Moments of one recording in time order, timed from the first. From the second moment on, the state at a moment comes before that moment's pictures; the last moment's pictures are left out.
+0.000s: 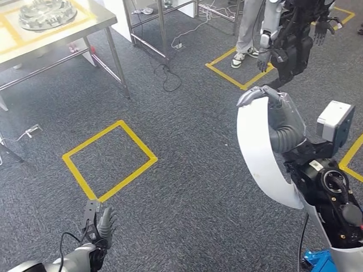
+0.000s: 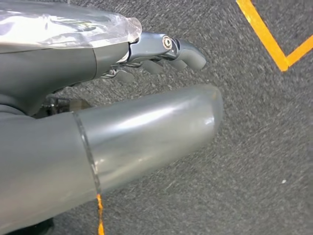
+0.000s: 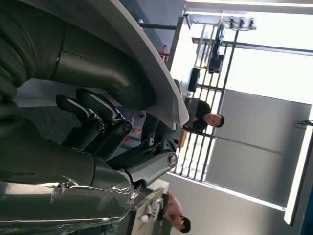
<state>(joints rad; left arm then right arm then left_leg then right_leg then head) -0.28 0.14 -0.59 -0.29 0.96 -0.05 -0.44 -0.70 -0.10 0.74 -1.47 -0.51 0.20 -0.29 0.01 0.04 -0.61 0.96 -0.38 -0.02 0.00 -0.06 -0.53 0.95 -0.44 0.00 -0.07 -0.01</state>
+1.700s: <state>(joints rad) -0.29 0.13 -0.59 -0.29 0.96 -0.02 -0.44 -0.73 0.01 0.78 -1.23 -0.46 0.22 -0.37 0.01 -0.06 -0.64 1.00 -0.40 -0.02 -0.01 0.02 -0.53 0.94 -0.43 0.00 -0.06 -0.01</state>
